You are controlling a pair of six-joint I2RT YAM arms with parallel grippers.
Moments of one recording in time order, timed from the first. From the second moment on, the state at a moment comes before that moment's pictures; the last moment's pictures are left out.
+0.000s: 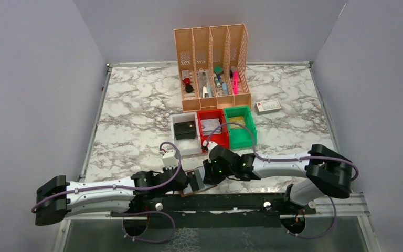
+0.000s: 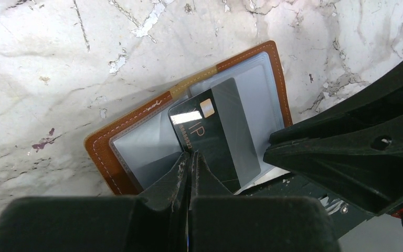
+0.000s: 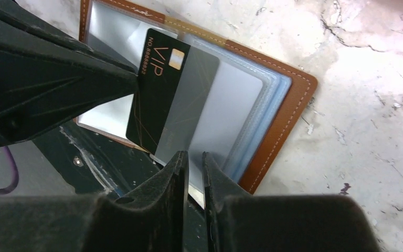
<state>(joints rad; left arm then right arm) -1.28 0.79 0.27 -0.33 -0.44 -1.21 1.16 1.48 0.67 -0.02 -0.08 0.61</state>
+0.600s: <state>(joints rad) -1.28 0.75 0.25 -0.34 -0.43 -1.29 1.16 1.54 0.68 0.06 -0.06 0.69</state>
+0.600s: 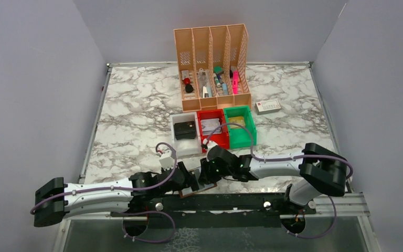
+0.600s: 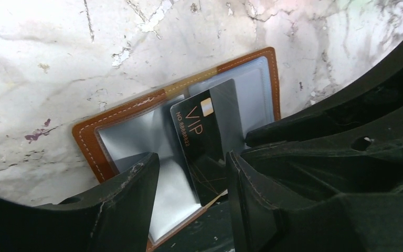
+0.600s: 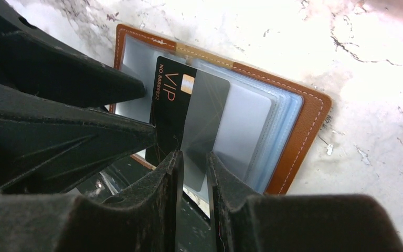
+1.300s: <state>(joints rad) -1.28 0.73 0.07 -0.01 -0.44 -1.46 1.16 1.53 0.56 0.25 -0.04 0.87</state>
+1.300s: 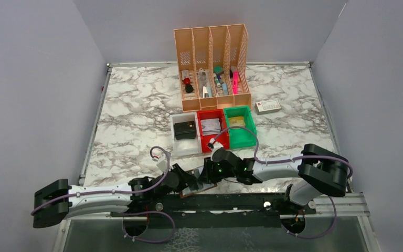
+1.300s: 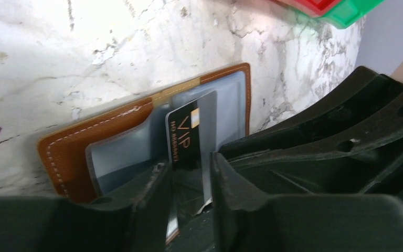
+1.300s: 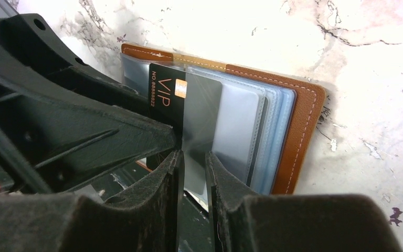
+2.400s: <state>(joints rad) -1.16 0.83 0.64 -0.58 -0.46 -1.08 1.16 1.24 0.59 -0.08 0.11 0.84</state>
